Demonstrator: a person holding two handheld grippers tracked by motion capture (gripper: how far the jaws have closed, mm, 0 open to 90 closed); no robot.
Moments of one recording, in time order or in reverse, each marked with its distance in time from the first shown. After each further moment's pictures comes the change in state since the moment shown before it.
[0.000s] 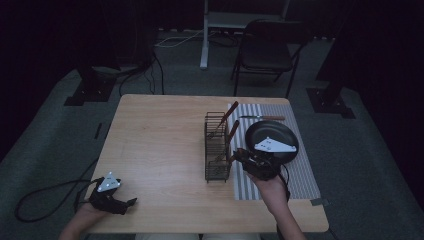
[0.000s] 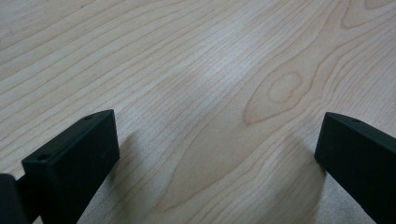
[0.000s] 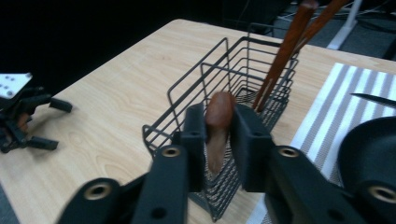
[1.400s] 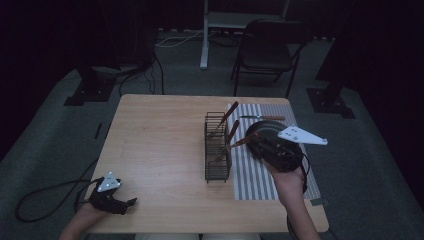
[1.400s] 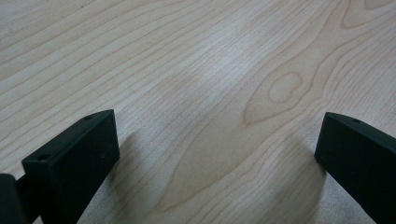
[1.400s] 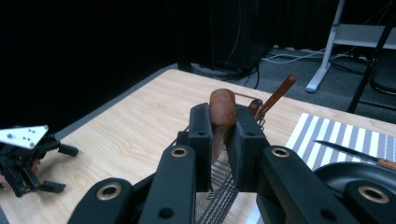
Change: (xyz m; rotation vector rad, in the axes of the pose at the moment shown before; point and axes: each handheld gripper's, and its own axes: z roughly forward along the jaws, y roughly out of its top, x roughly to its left) left arm 0.000 0.000 0.000 0.001 0.000 0.001; right arm -0.003 0.046 -0.059 -0.158 -0.032 -0.002
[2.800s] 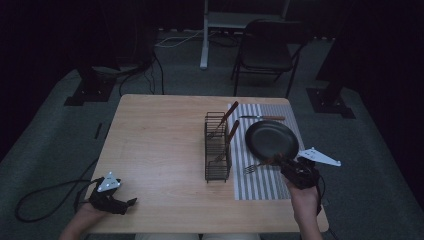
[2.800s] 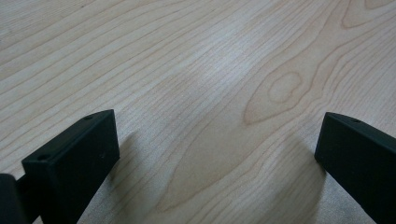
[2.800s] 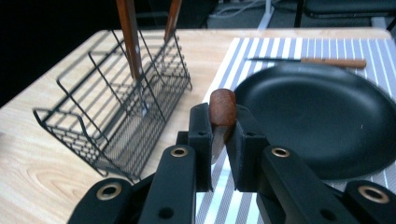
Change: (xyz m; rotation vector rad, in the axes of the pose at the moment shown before) left arm 0.000 0.000 0.000 -0.001 0.001 0.000; right arm -0.060 -0.086 -0.015 0.121 -0.202 0.172
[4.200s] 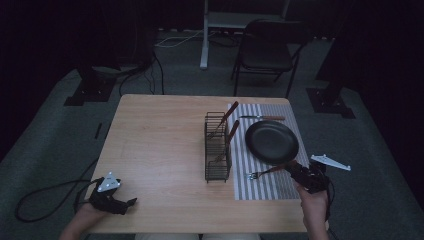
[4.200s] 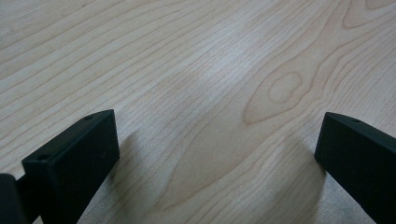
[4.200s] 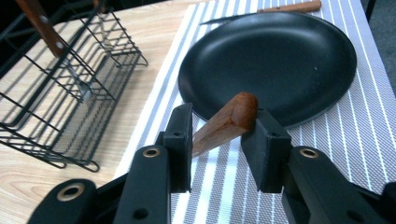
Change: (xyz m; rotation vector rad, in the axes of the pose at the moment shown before) left arm -0.001 0.000 0.000 0.000 0.004 -0.003; right arm -0.053 -0.030 0.005 0.070 -0.066 0.155
